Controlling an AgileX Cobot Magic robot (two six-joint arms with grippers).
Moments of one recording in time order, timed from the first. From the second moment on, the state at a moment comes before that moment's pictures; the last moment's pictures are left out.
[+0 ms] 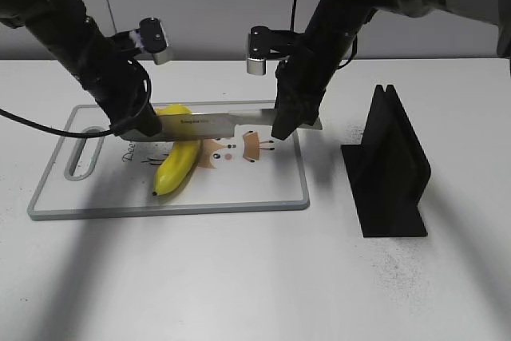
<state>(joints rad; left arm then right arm) -0.22 2.14 -1.53 -0.53 0.89 1.41 0.41 2.43 -2.03 0.40 1.19 -1.23</state>
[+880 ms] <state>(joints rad) -0.22 1.91 -1.51 -0.48 0.91 1.39 0.42 2.25 -2.02 0.39 1.19 -1.19</state>
